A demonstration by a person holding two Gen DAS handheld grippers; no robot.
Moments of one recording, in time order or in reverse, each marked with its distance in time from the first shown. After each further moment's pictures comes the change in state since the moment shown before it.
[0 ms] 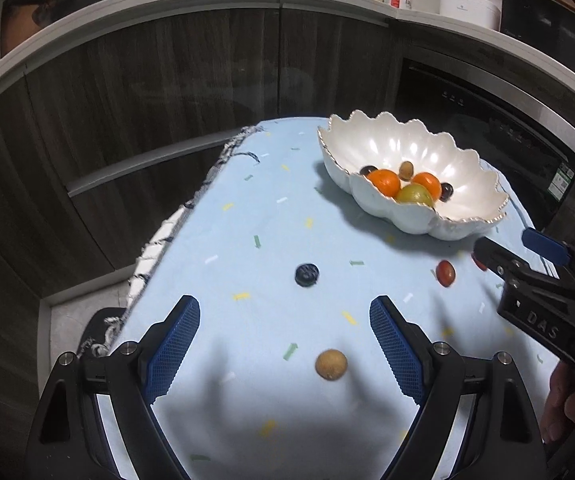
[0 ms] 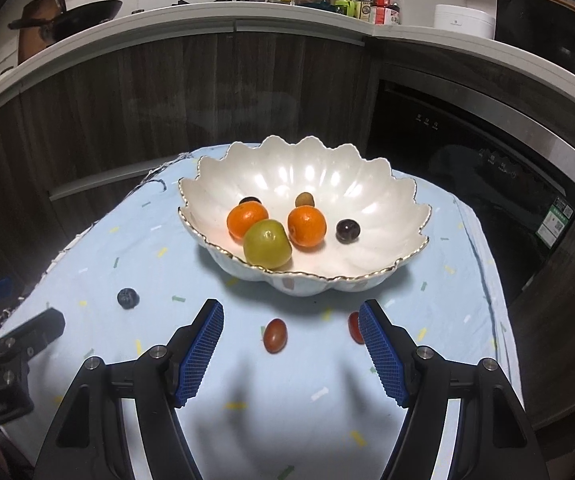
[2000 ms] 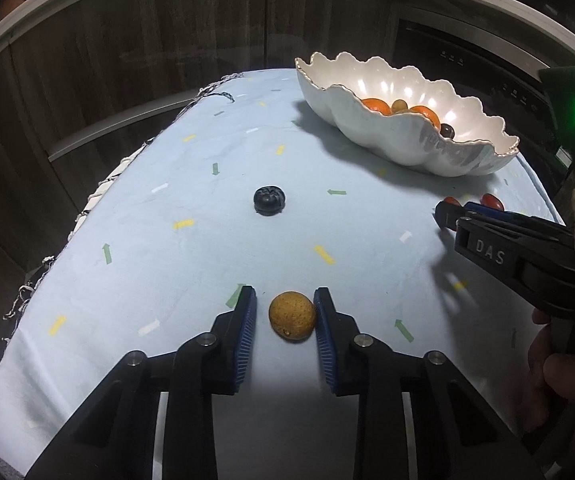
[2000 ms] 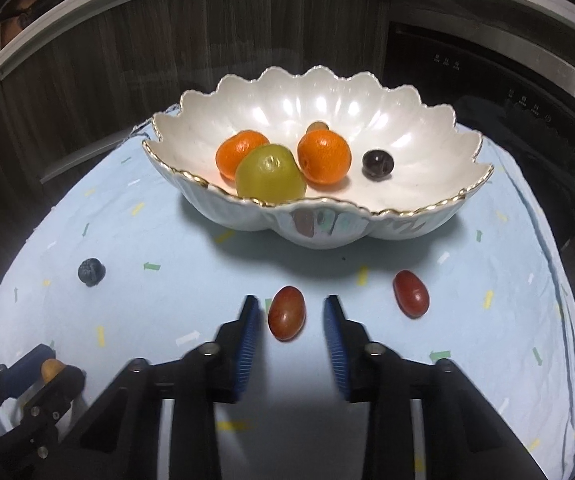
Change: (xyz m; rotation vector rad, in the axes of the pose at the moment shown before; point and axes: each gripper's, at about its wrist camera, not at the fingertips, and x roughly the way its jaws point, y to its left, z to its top) left arm 0.049 -0.033 -0.044 -0.005 0.087 -0.009; right arm 0.071 0.000 -0.027 0.052 0.144 0.058
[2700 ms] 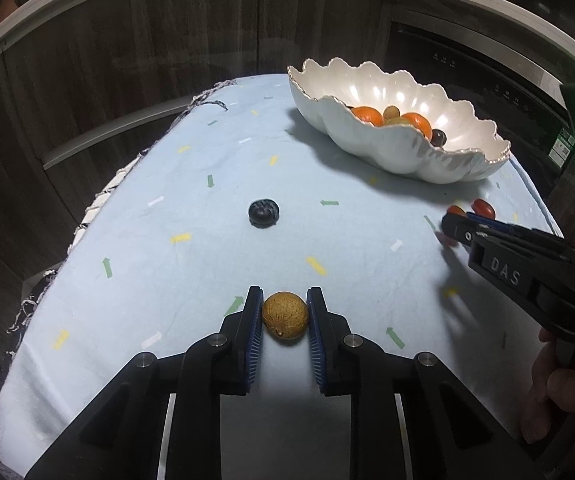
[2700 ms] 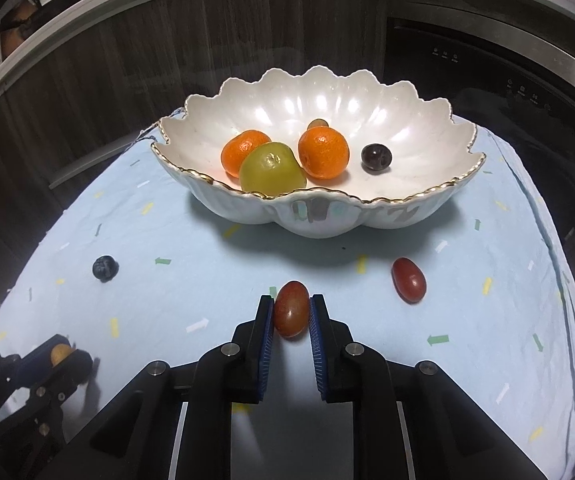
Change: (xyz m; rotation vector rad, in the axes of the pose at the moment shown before) left arm -0.007 0.000 0.007 0.009 -0.011 -0.013; right arm -0.012 -0.005 -0.005 0.027 -0.005 0.036
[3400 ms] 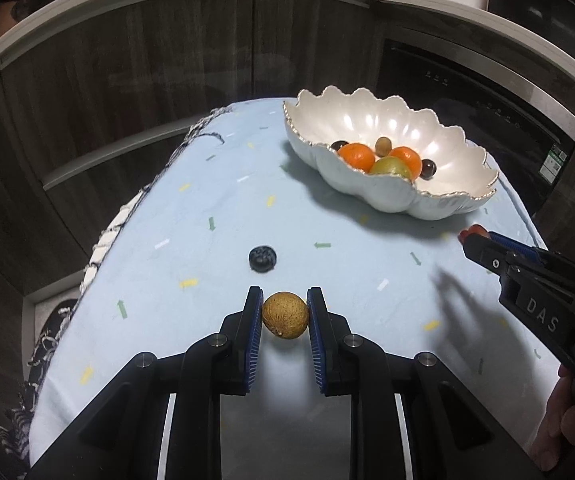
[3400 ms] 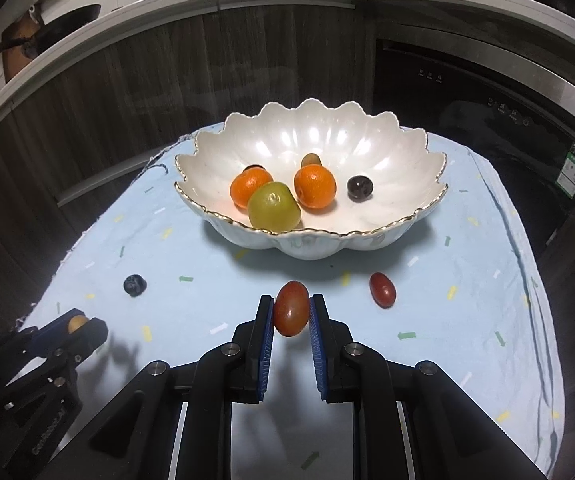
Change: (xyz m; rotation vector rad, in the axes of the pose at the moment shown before) left arm -0.018 0.001 0.031 0.017 -0.039 -0.022; right arm -0.046 -0.001 0.010 0.020 -0.048 -0.010
